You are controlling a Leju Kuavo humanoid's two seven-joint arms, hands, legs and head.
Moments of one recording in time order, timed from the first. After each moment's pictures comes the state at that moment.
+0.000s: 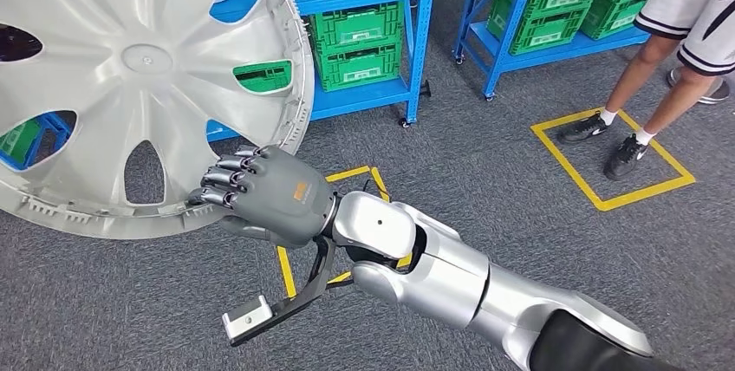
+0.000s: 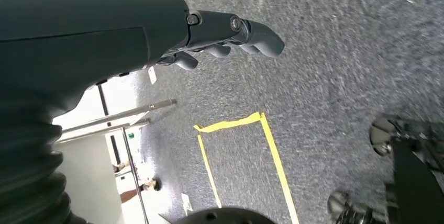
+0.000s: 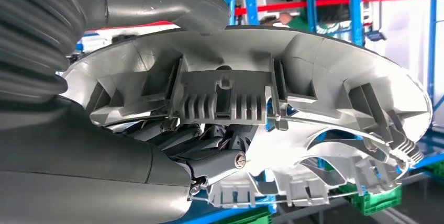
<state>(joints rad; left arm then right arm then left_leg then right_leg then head) -0.09 -0.05 0.36 -0.19 -0.28 -0.05 0.16 -0.78 0.05 0.94 -1.29 0.94 -0.28 -0.29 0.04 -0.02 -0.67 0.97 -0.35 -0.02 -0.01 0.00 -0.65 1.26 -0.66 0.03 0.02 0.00</state>
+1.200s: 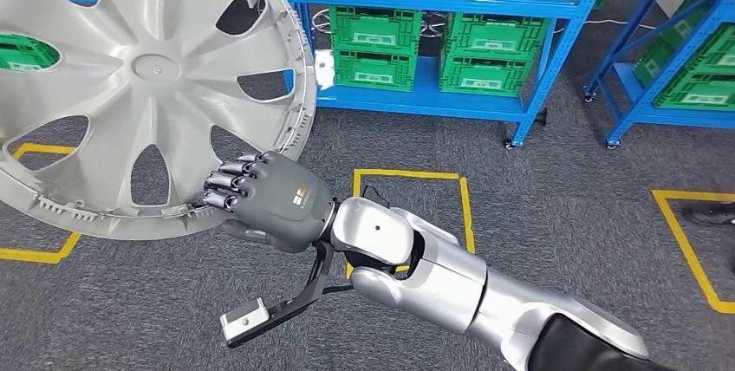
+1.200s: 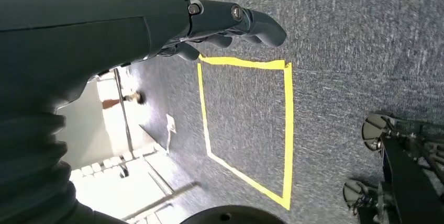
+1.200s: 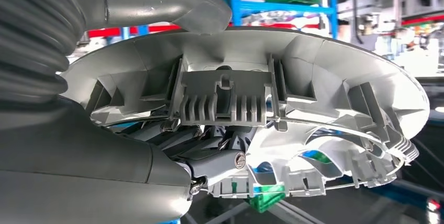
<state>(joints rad) -0.09 -0.05 0.36 -0.20 -0.29 -0.05 0.16 -0.75 0.05 0.94 -1.29 0.97 -0.27 -0.27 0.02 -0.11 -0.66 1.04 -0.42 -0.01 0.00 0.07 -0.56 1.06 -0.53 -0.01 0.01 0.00</state>
